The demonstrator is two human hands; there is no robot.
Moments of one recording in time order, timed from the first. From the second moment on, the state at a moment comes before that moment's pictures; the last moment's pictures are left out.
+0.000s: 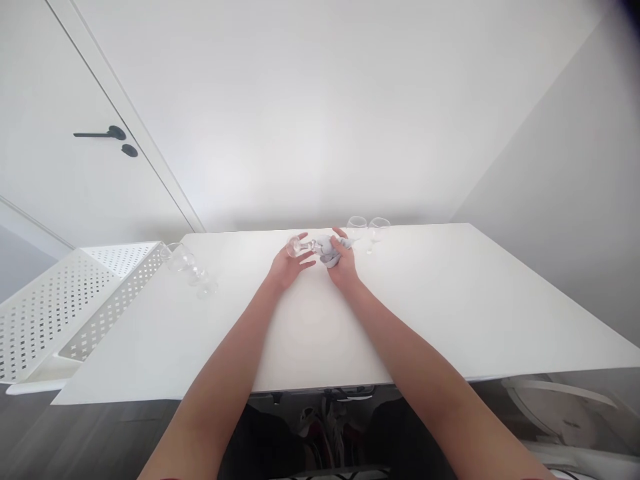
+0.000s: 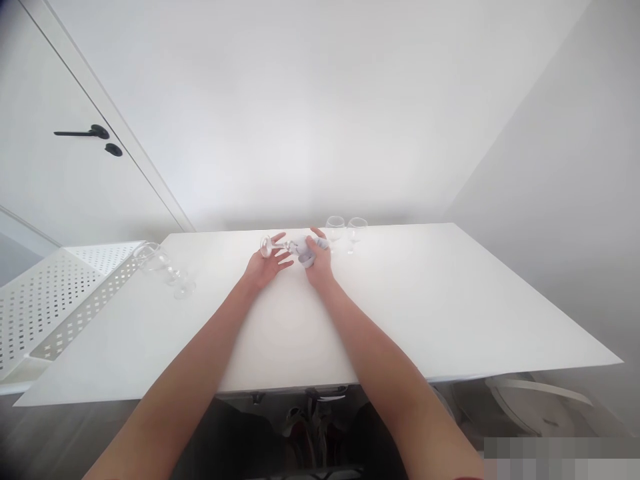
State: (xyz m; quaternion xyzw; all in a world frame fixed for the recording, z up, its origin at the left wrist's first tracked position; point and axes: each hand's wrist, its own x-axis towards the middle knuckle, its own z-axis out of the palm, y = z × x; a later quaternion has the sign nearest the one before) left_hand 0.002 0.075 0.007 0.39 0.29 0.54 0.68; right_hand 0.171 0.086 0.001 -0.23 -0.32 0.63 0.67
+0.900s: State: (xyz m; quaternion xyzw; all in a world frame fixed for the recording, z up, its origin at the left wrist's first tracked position) left_hand -0.002 0.068 0.012 0.45 0.27 0.56 0.64; right_hand 0.160 0.086 0.003 -0.28 -0.31 0.60 0.69
